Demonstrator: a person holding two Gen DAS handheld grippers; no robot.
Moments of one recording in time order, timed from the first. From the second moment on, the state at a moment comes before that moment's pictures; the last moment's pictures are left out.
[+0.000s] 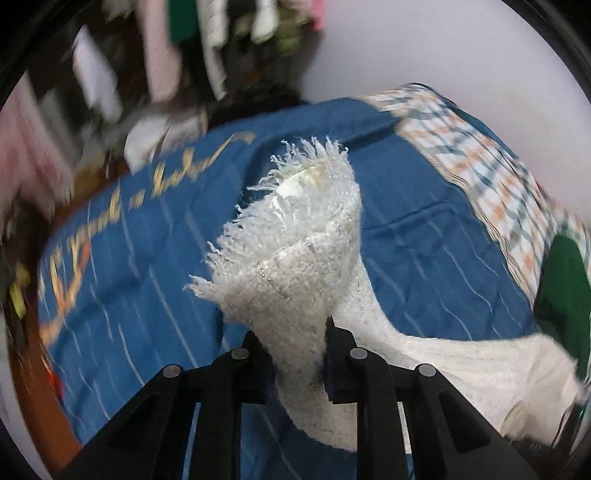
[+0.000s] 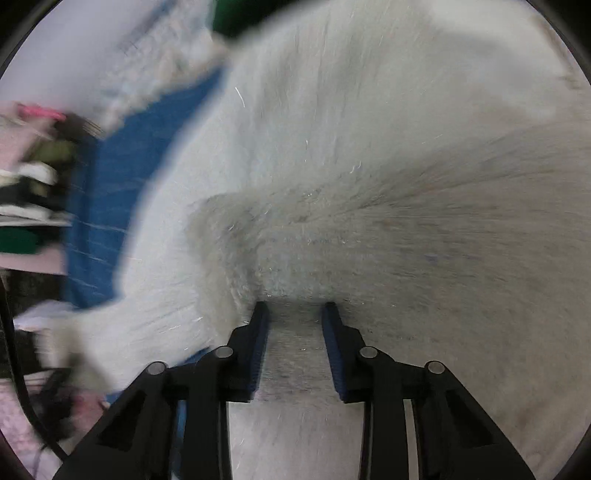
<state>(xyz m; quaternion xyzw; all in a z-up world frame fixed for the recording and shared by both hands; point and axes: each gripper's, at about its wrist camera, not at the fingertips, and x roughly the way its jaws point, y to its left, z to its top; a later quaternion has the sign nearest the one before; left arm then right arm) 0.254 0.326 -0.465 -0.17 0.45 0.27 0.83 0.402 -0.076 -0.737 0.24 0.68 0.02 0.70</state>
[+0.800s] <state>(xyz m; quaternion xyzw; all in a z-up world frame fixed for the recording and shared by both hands) 0.236 -0.083 -0.387 0.06 0.46 0.05 0.89 0.312 -0.292 -0.632 0.13 0.65 -0.15 0.73</state>
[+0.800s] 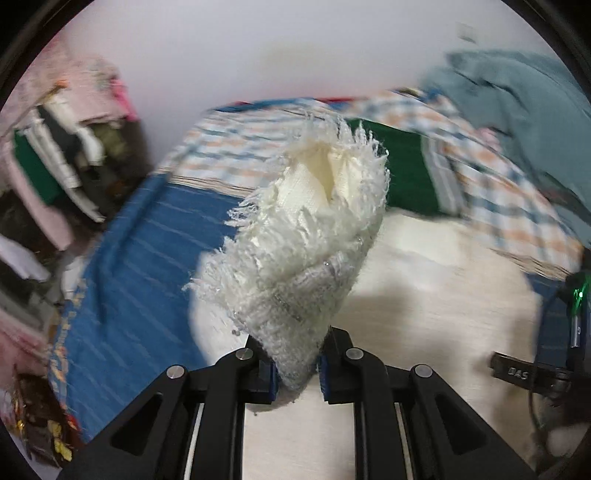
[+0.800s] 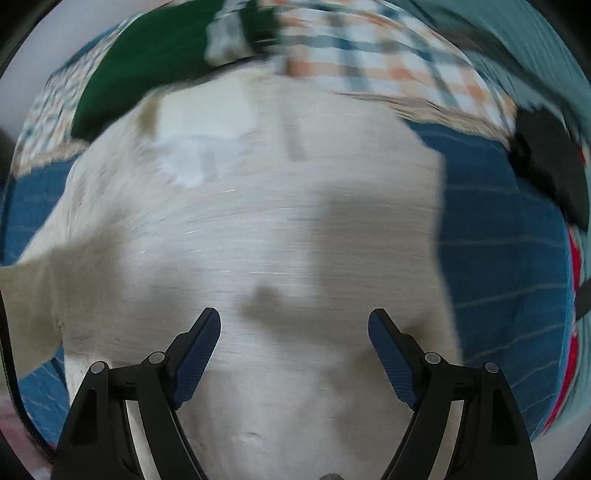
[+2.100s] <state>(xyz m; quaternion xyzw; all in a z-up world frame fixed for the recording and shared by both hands) 0.133 0.029 -0.503 0.07 0.63 0.29 0.72 0.306 -0.387 -0.699 0.14 0.72 -0.02 0.68</state>
